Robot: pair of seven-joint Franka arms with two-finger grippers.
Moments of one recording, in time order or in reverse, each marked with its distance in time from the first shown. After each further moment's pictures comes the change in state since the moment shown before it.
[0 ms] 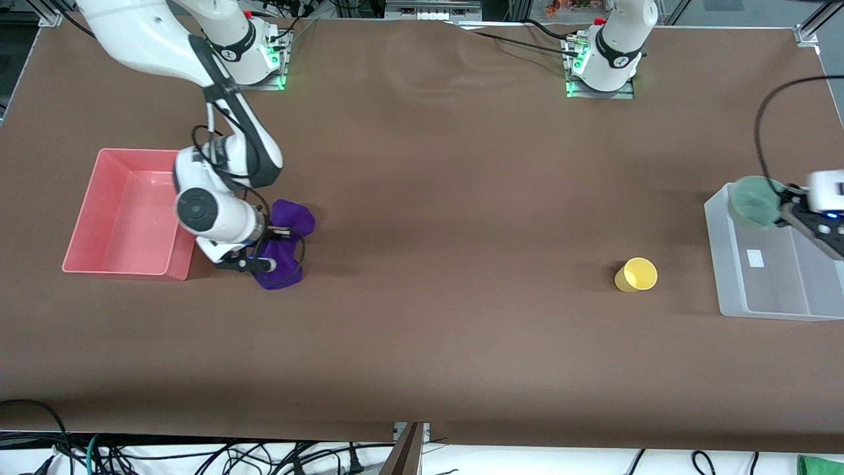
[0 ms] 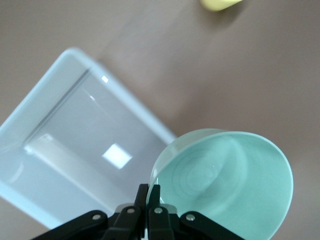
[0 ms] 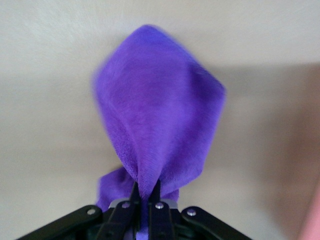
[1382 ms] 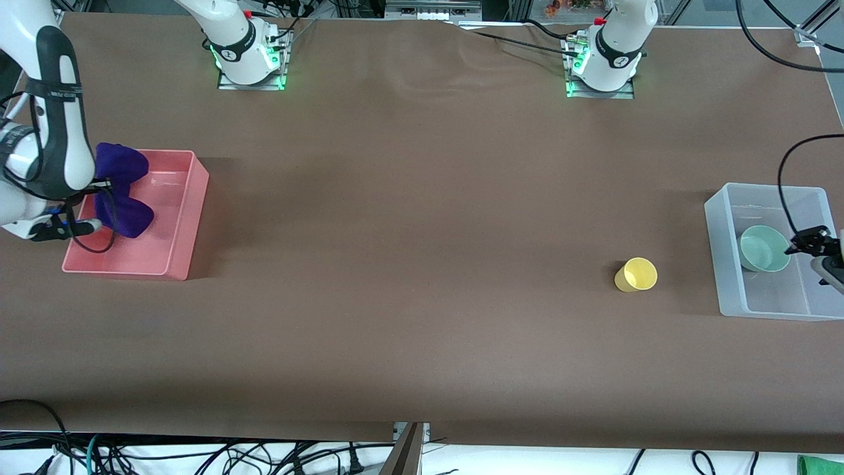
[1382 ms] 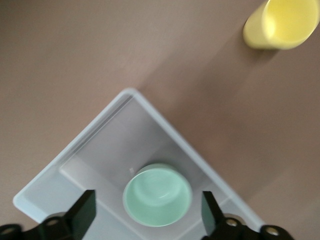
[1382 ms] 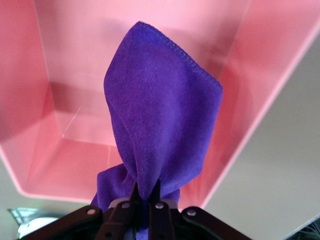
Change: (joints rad) left arm -0.077 0.193 -0.048 0.340 -0.008 -0.158 -0.166; right arm -0.074 -0.050 -0.520 -0.055 -0.088 -0.251 -0.735
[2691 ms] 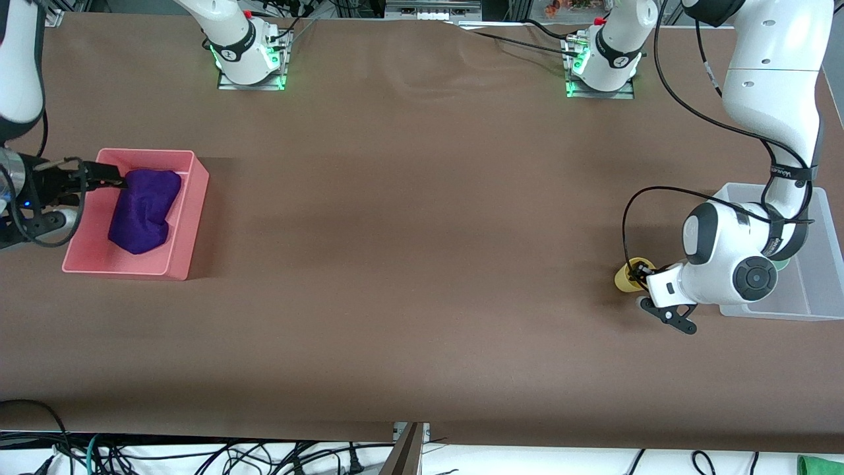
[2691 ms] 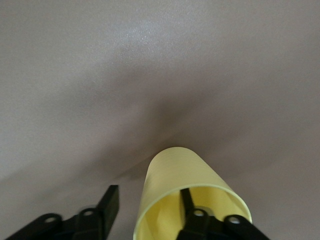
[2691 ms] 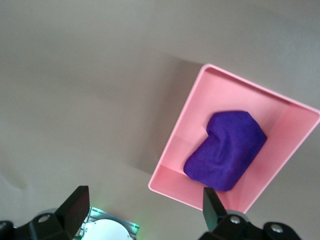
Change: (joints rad) left arm -0.233 0.165 -0.029 -0.208 -0.066 0.293 -0.496; right arm 0.024 -0.140 0.230 0.450 0.158 -0.358 0.010
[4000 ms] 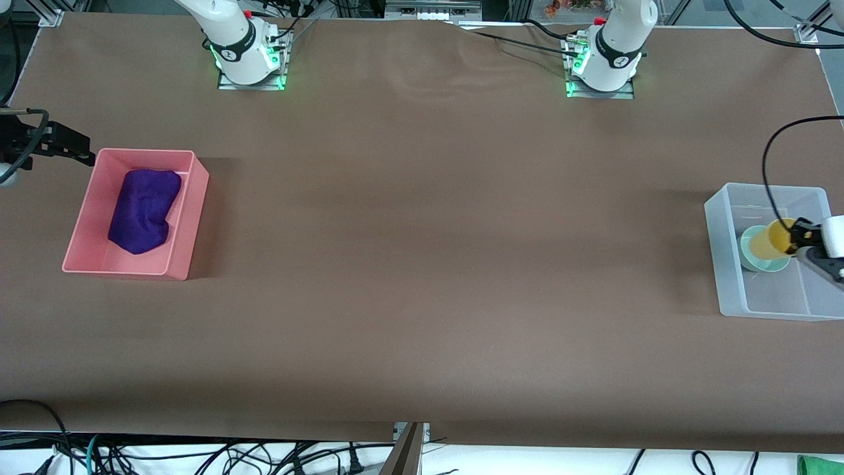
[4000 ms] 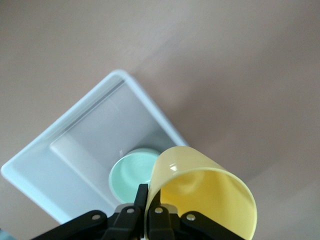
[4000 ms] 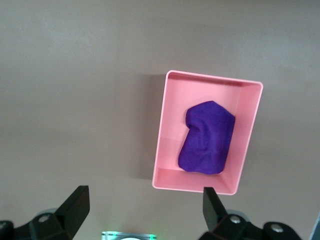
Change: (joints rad) left arm 0.200 -0.232 0.154 0.078 0.056 -0.219 0.531; right arm -0.037 -0.146 0.082 -0.003 -0.097 0.012 0.342
